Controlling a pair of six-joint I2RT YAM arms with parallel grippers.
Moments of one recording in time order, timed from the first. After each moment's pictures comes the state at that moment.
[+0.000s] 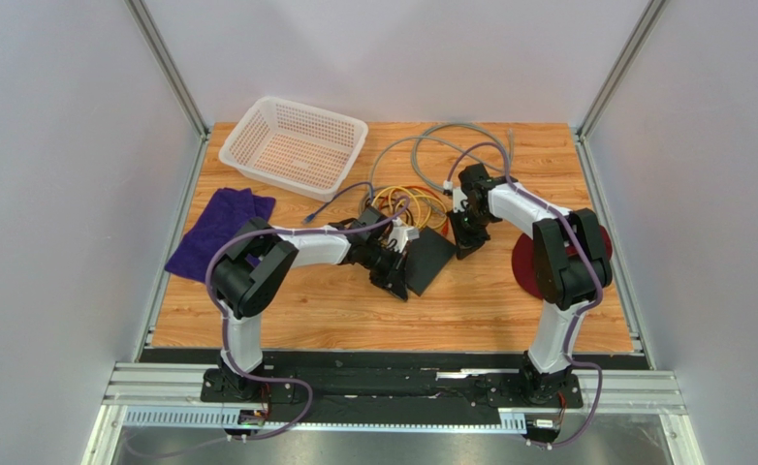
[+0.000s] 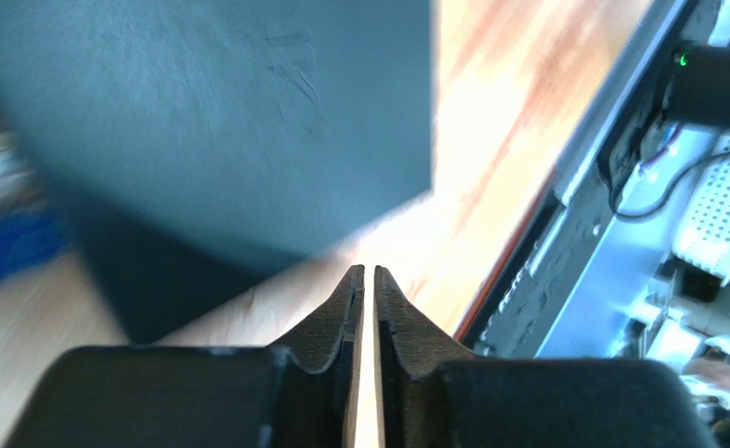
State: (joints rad) left arm -0.73 1.94 1.08 -0.18 0.69 -0.34; right arm 0.31 1.89 1.29 -0.79 -0.21 0.02
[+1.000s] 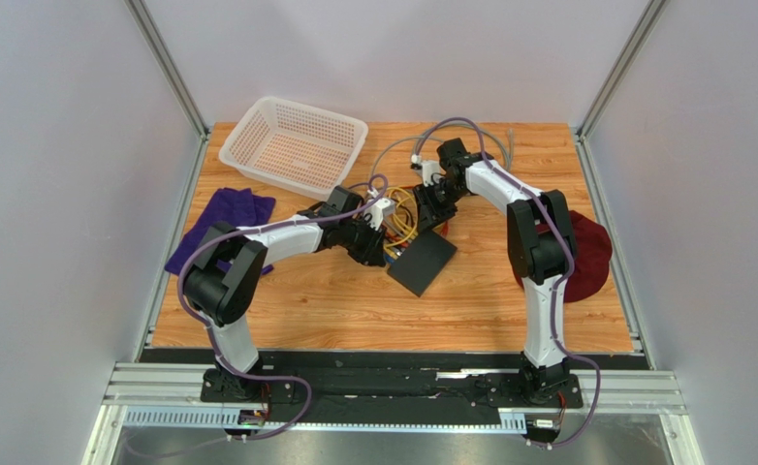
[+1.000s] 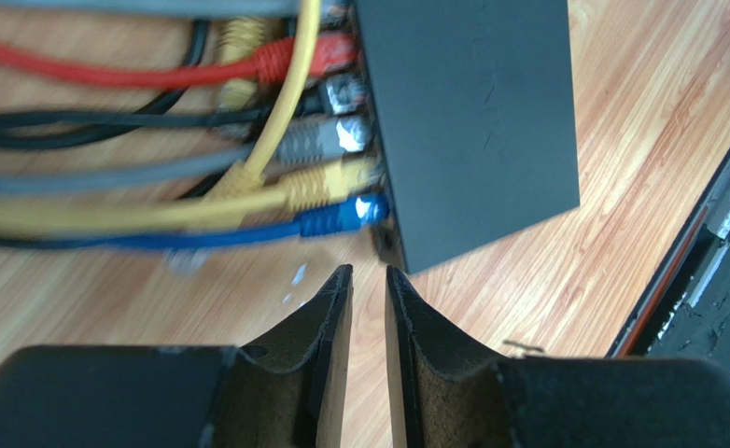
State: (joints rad) left arm -0.57 1.78 1.04 -0.19 0.54 0.00; right arm 0.34 2.15 1.69 -0.79 -0.48 -0.13
